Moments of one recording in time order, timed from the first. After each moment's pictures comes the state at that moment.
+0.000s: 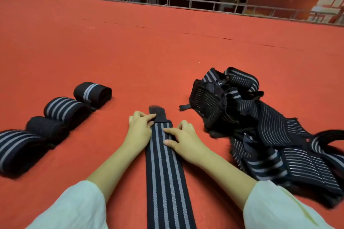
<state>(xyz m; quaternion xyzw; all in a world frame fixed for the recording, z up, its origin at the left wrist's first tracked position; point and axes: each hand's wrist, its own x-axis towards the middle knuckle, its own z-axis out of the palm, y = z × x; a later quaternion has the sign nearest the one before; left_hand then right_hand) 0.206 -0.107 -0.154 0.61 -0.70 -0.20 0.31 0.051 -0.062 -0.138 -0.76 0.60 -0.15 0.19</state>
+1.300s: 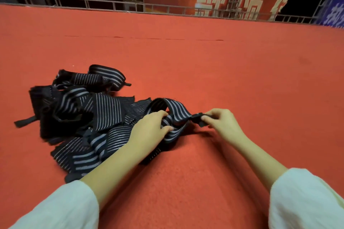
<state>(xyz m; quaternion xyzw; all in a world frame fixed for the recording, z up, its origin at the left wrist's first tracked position) -0.168 0.042 -0.095 0.37 -0.89 -0.17 0.20 -0.365 0.144 -0.096 -0.46 0.77 -0.42 0.12</state>
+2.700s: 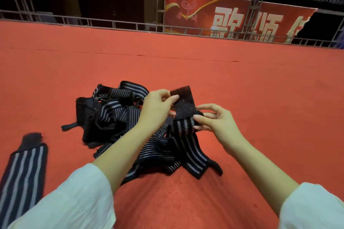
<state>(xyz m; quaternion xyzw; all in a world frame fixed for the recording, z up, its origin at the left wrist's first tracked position) -0.131 0.021 -0.005 0.32 -0.72 -0.43 0.45 -0.269 0.131 -0.019 -0.43 0.57 -0.63 0.31</state>
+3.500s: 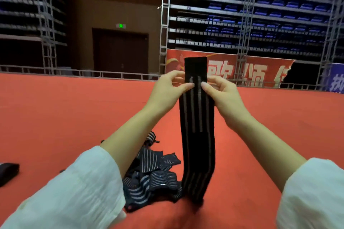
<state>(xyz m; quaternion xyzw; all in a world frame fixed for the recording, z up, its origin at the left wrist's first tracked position) -0.068 0.110 0.181 0.15 -0.78 -0.32 0.53 -0.200 0.200 0.176 -0.58 0.50 -0.64 0.07</state>
